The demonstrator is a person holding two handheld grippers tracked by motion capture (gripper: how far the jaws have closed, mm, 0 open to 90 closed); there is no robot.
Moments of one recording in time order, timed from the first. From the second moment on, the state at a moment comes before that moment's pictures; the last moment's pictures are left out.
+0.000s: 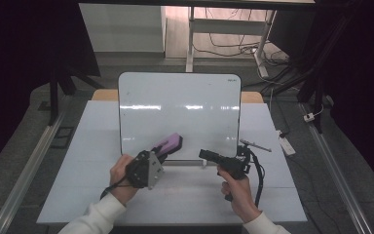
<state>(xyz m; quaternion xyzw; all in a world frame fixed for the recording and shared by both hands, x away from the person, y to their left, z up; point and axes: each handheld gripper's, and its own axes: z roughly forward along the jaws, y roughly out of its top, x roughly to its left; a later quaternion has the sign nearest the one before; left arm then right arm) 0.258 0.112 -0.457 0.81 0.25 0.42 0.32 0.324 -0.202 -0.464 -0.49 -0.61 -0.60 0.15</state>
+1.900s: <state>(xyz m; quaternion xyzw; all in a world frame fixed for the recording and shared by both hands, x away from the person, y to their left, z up) 0.242 0.231 -0.487 0.78 0.43 0.17 0.42 0.306 -0.292 -0.492 -0.31 -0.80 -0.49 -0.17</state>
